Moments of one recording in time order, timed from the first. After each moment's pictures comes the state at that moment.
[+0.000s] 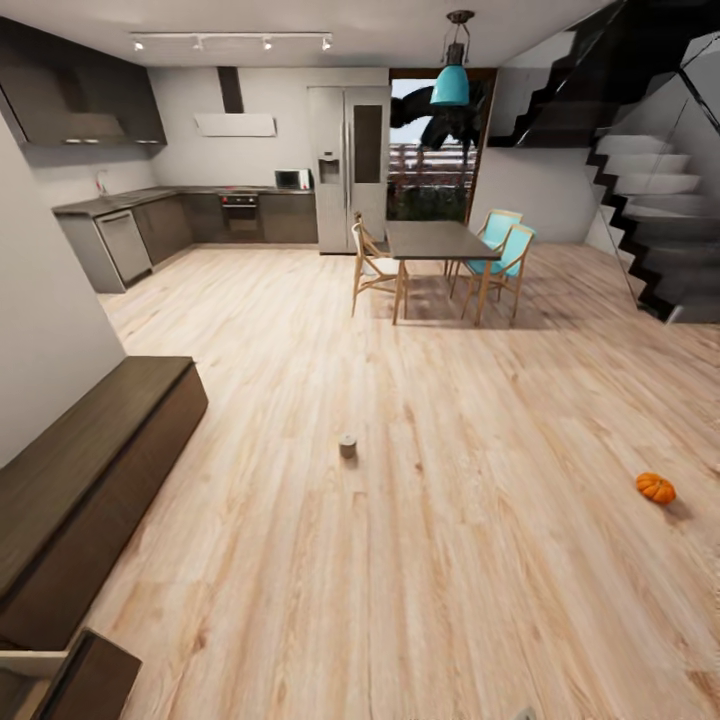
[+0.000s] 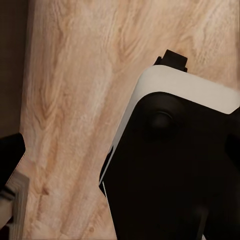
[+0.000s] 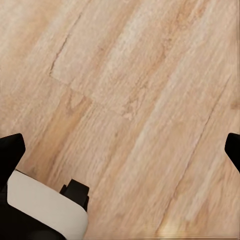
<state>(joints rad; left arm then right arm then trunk) -0.38 -0.03 -0.90 0.04 1.26 0.15 0.33 -0.38 -0.05 0.19 0.03 0.32 -0.39 -0.04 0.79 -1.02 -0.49</state>
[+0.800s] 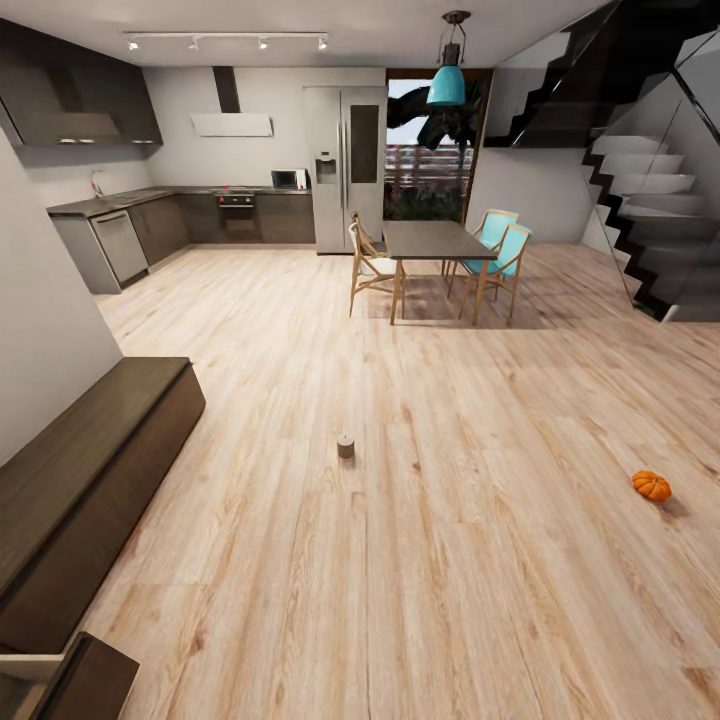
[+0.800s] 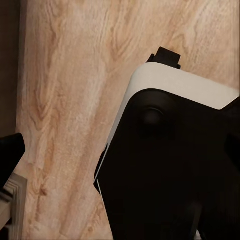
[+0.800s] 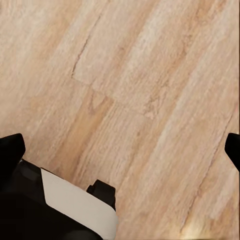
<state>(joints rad) -0.38 -0.05 -0.90 0.04 1.26 0.15 0.33 -0.36 0.03 0.19 0.04 0.32 -0.39 -0.07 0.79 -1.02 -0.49</state>
